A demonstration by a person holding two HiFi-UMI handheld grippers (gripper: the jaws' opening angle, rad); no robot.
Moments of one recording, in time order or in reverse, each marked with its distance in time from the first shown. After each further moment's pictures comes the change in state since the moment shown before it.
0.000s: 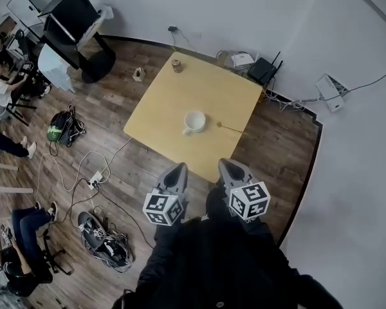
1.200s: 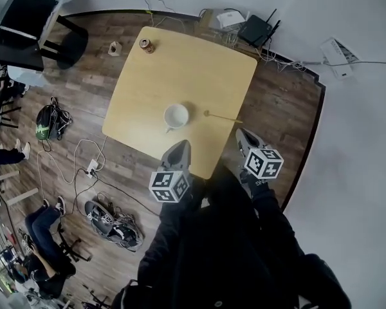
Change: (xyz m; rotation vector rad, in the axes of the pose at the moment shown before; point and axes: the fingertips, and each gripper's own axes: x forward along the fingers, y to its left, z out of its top) left arm 0.191 0.035 -0.047 -0.085 0.219 0.027; right arm 0.087 -0.250 -0.069 0.407 0.121 -0.236
